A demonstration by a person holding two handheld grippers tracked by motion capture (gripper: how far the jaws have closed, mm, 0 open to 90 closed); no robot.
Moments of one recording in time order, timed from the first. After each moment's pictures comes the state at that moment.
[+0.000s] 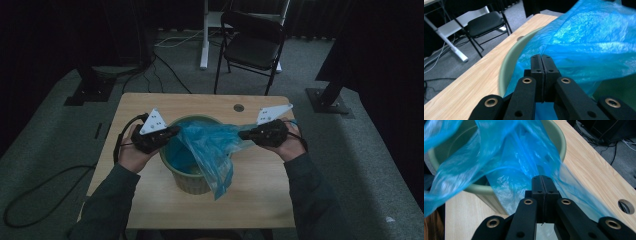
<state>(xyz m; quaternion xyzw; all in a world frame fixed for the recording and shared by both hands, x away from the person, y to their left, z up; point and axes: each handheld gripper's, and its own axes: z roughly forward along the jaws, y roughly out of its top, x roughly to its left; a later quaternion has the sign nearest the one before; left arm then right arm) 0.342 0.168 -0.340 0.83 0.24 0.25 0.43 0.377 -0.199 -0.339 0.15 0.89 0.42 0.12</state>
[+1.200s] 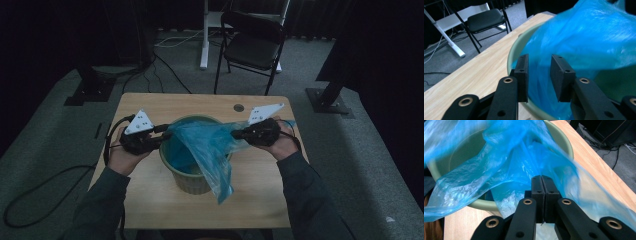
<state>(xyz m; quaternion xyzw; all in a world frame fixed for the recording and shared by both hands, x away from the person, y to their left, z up) 0.337 0.194 -0.345 0.83 0.26 0.23 0.44 0.378 -0.179 -0.337 0.14 0.89 0.42 0.12</state>
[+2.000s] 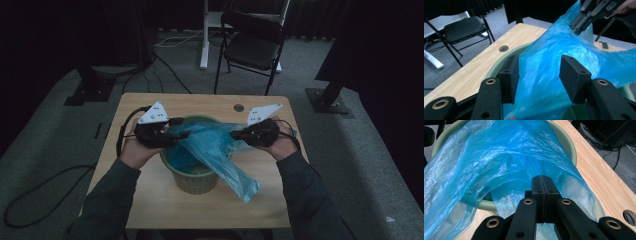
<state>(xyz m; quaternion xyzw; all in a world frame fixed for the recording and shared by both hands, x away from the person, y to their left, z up) 0.346 0.148 -0.316 0.84 0.21 0.18 0.47 0.376 -0.174 -0.336 0.13 0.89 0.41 0.12</state>
